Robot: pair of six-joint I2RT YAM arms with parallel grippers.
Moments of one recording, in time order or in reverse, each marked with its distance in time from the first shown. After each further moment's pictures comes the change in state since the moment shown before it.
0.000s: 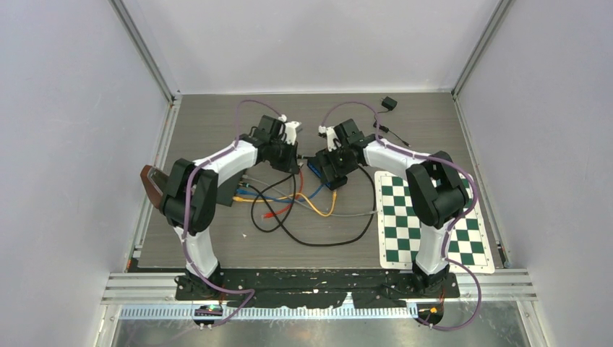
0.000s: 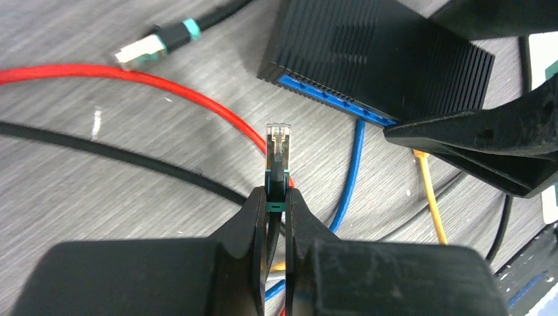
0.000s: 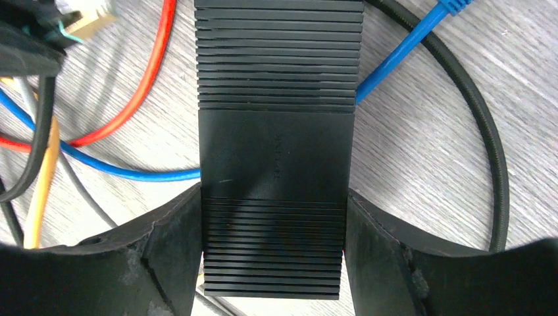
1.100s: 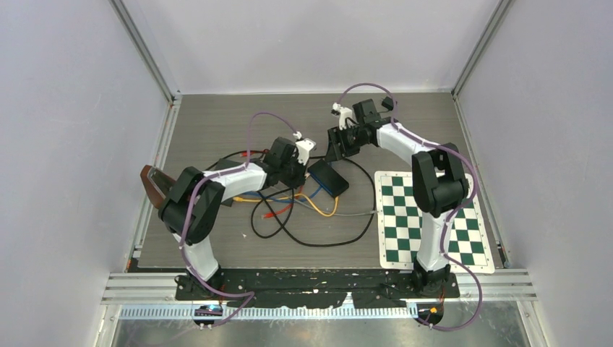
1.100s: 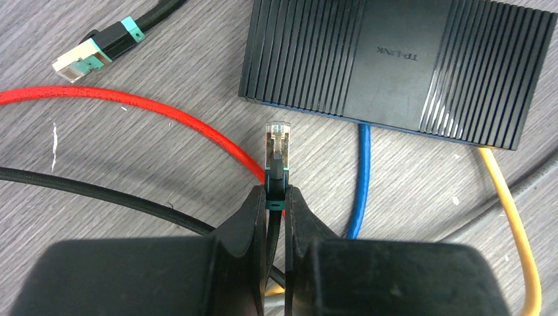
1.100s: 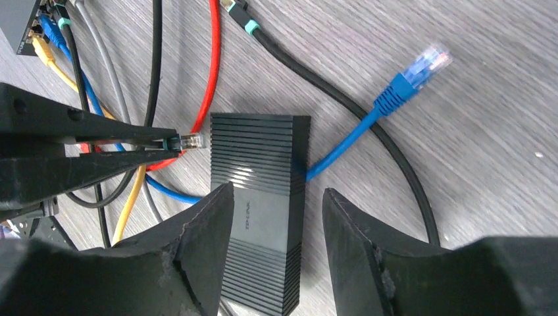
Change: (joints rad) left arm -0.161 -0.075 -0.266 0.312 -0.203 0.119; right arm -0.166 0.060 0.144 -0.005 -0.306 -0.028
